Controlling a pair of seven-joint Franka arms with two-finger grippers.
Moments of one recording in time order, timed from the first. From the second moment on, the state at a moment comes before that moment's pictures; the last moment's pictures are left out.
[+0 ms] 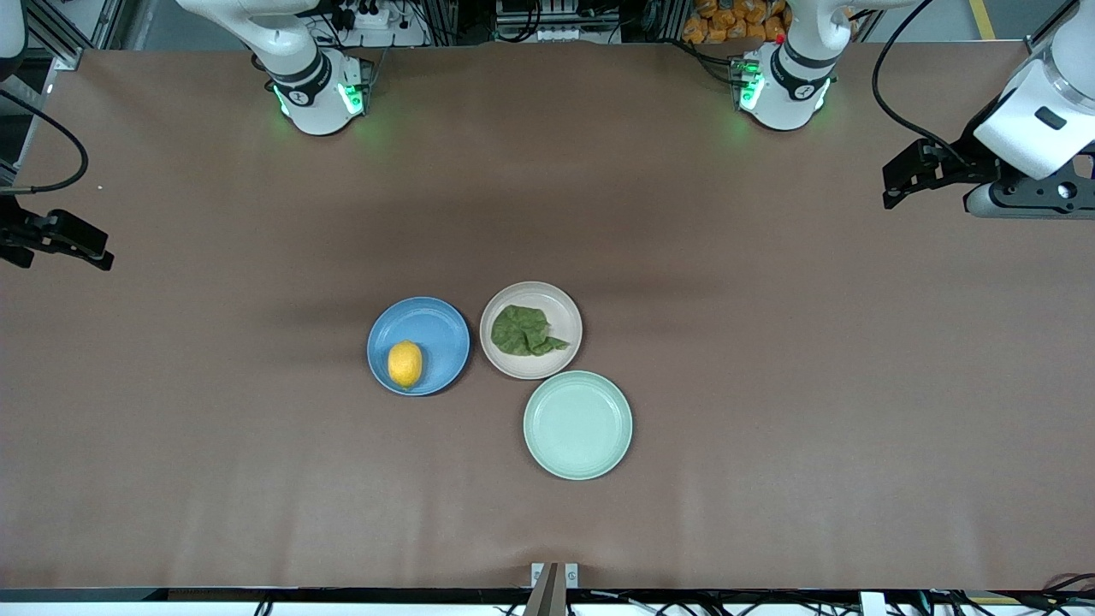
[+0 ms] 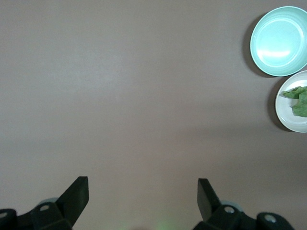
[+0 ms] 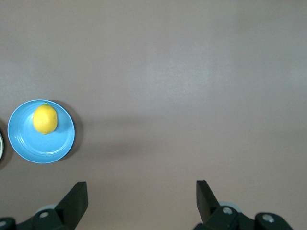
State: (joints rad) left arm -0.11 -0.02 -0.06 -1.55 0.00 1.51 -0.12; right arm 0.03 0.08 -0.09 -1.49 -0.04 1.60 -0.03
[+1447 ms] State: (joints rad) left arm -0.10 0.01 -0.06 -1.55 0.00 1.51 -0.12; right arm 0.03 0.08 -0.09 -1.49 -0.04 1.60 -0.03
